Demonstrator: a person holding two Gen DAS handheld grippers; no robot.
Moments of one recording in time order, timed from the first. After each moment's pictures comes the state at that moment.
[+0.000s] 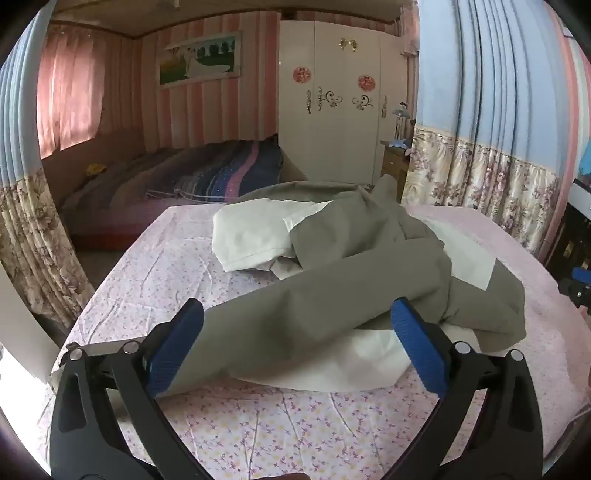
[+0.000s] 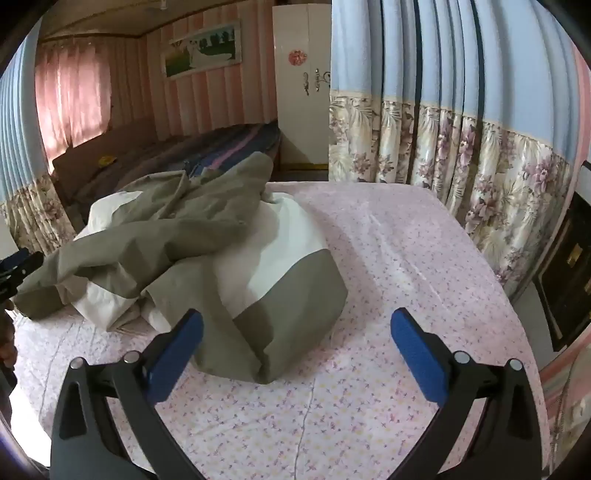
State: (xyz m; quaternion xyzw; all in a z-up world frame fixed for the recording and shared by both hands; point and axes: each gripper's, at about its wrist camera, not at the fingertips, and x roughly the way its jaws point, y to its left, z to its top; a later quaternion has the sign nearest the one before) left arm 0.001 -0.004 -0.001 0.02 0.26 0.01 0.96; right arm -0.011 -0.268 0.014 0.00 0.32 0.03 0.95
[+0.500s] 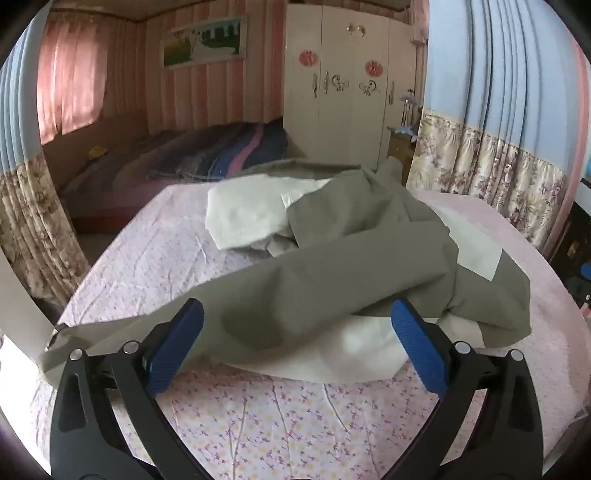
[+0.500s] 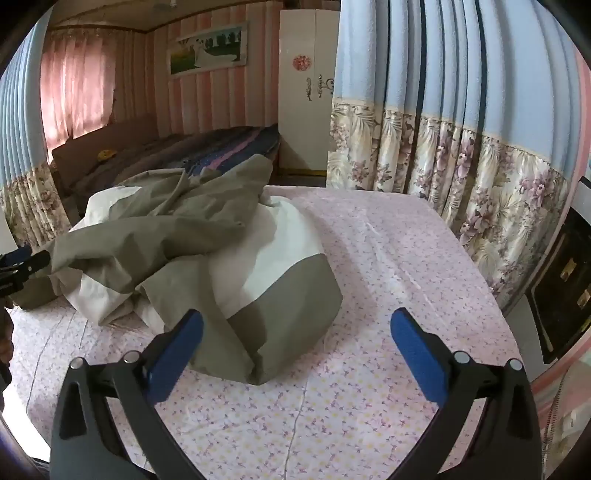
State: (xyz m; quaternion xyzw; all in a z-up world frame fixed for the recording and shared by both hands) left arm 0.011 -0.005 -0.016 -0.03 0.31 0.01 0.95; right arm -0.011 -0.262 0.012 -0.02 0.32 0.03 0.95
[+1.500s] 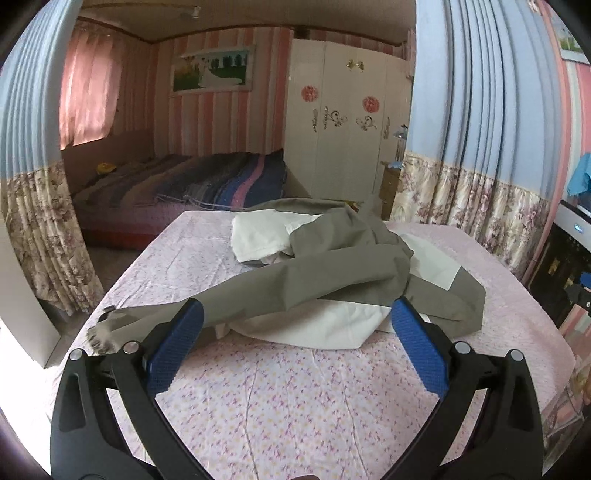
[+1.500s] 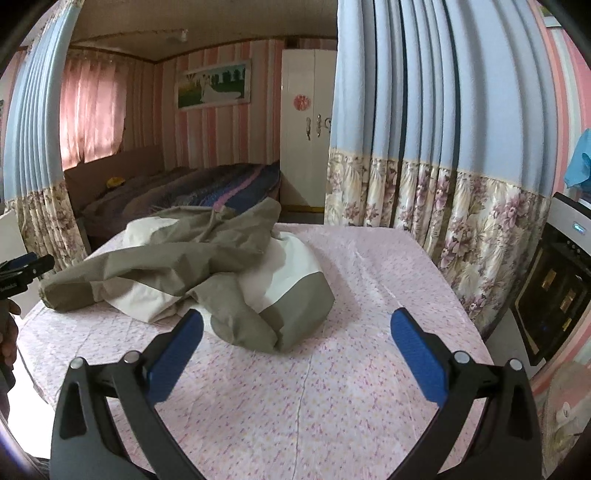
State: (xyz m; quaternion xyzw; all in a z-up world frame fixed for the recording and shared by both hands) left arm -0.108 0.001 0.037 -0.04 0.24 0.01 0.97; right arm -0.133 -0.263 0.069 -0.02 0.24 0.03 0.97
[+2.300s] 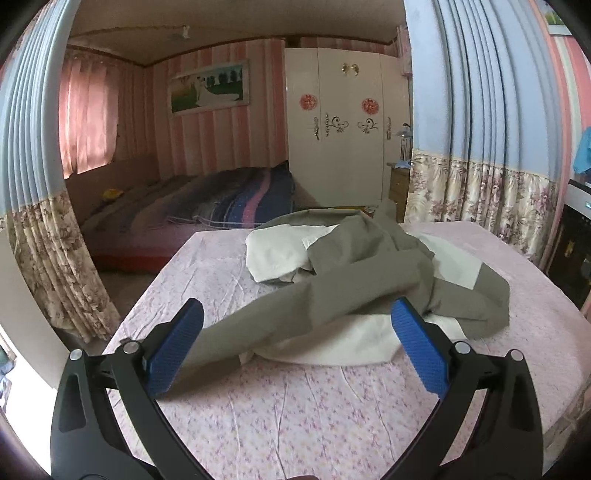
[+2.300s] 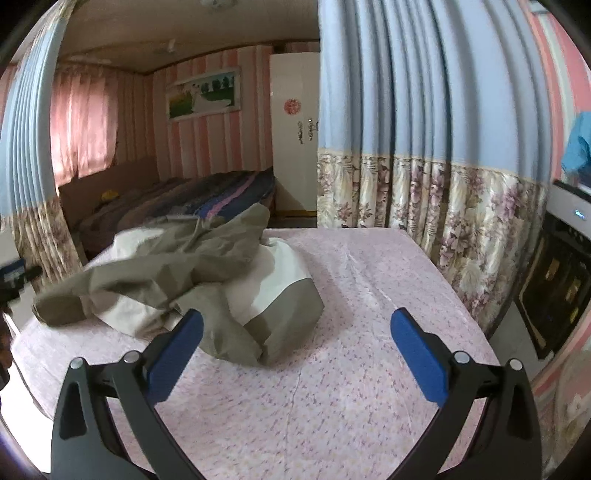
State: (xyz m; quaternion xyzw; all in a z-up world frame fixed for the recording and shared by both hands) left arm -0.074 0.009 0.035 0.01 0.22 0.03 0.97; right arm -0.100 -0.281 0.052 -0.01 0.24 0.02 0.97
